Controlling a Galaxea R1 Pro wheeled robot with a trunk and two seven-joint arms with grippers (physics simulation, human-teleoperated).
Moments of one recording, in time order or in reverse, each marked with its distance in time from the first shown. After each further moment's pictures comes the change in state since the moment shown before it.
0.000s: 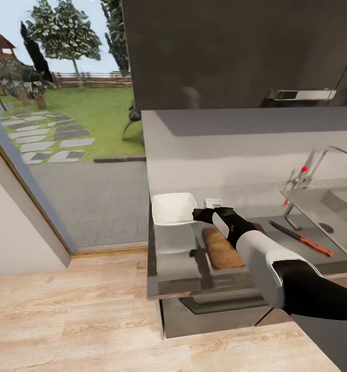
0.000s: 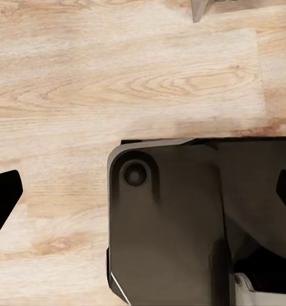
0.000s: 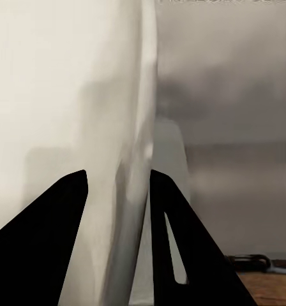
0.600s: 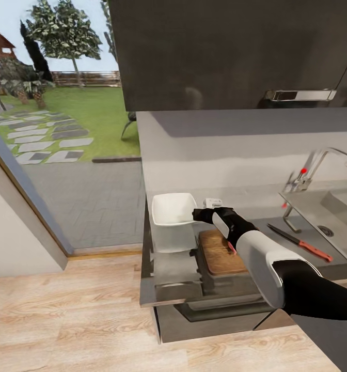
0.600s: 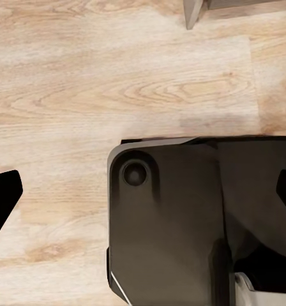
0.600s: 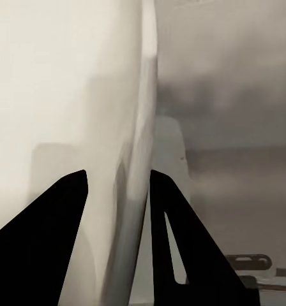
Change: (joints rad) left arm 0.000 0.000 0.000 0.000 0.000 0.000 0.000; right arm 0.000 0.000 0.000 0.000 0.000 0.001 0.002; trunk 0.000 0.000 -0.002
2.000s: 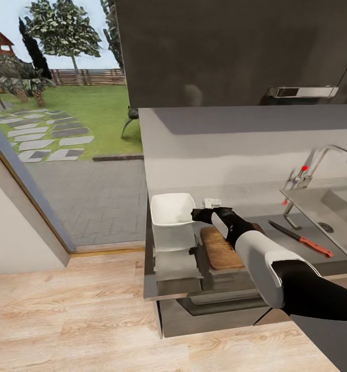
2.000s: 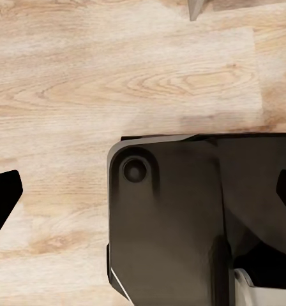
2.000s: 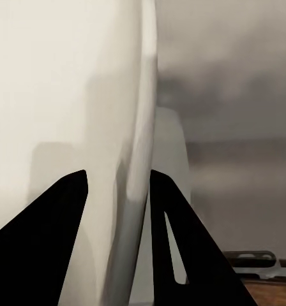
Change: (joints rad) left arm 0.000 0.000 0.000 0.000 0.000 0.000 0.000; right arm 0.000 0.006 0.000 0.000 -0.001 0.002 0.003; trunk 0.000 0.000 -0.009
